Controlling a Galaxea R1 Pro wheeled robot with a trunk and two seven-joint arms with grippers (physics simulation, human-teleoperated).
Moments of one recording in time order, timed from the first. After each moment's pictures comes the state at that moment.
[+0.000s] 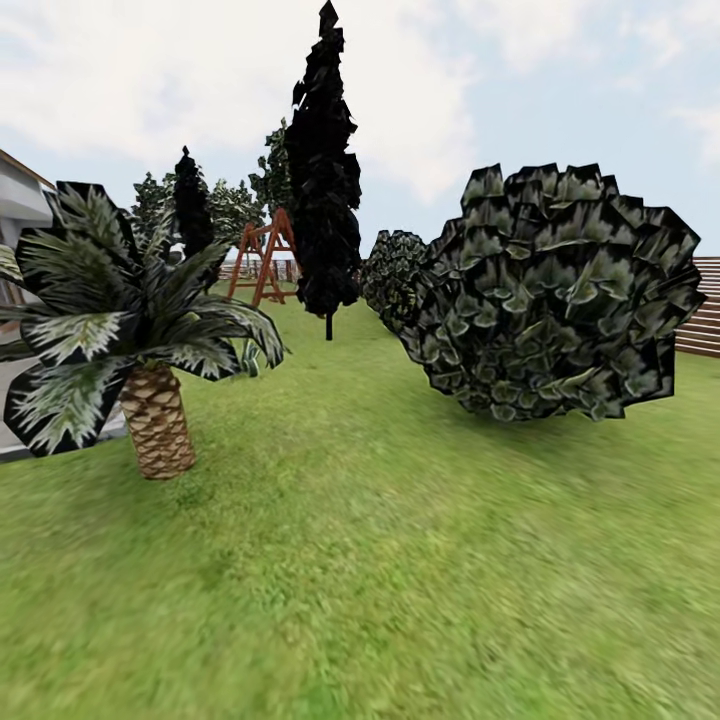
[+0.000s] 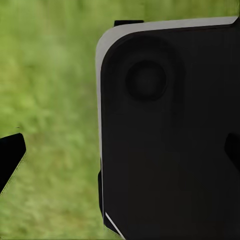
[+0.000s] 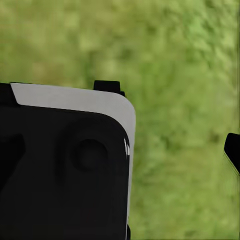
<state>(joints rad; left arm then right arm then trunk) 0.04 0.04 -0.01 -0.05 0.00 0.00 0.00 -0.09 -0.05 0.06 0.03 0.00 -0.08 0.00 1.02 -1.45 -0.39</state>
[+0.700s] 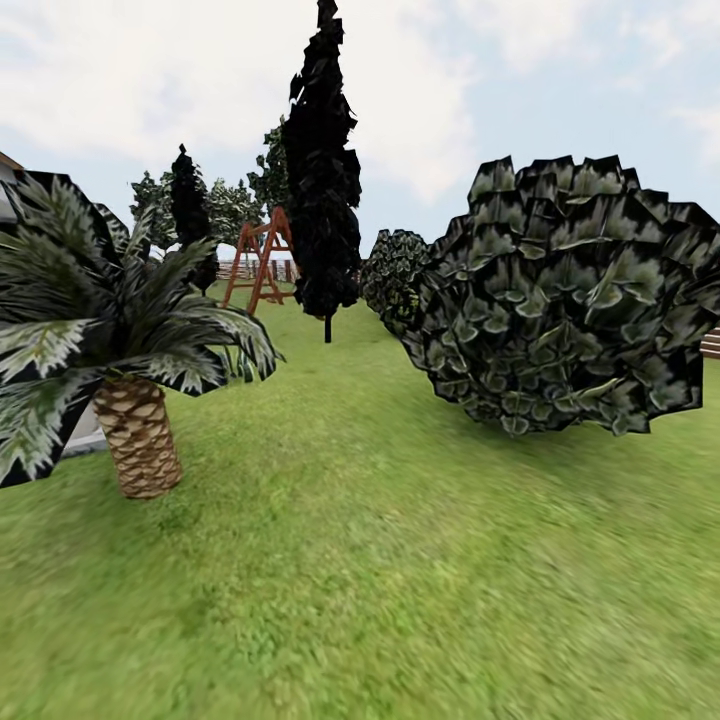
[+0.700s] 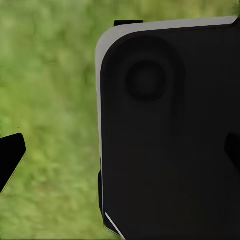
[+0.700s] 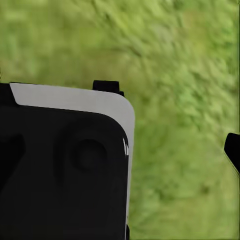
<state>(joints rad) 0.04 0.04 -0.01 -0.05 0.00 0.00 0.00 -0.09 -0.05 0.06 0.03 0.00 -0.08 0.00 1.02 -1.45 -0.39</state>
